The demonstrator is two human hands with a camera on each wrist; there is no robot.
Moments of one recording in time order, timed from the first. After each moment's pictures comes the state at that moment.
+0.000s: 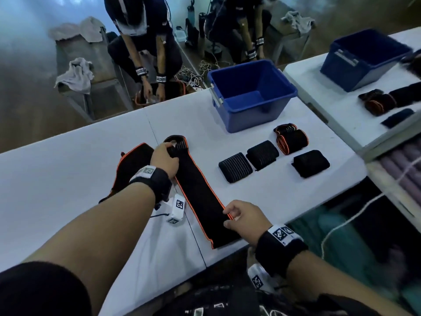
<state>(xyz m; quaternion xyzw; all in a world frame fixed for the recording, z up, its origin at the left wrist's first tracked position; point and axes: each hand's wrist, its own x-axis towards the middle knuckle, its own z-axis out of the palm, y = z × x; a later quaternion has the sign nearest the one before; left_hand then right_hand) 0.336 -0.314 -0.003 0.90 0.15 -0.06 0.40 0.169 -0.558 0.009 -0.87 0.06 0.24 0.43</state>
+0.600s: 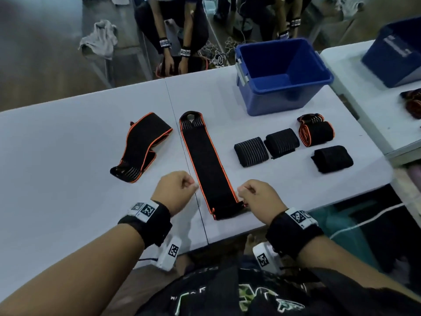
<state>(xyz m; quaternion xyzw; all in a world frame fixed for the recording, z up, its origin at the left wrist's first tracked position) 0.187 -0.318 0.009 0.93 0.08 -0.13 0.32 0.187 -0.568 0.012 -0.87 0.05 0.24 0.43</state>
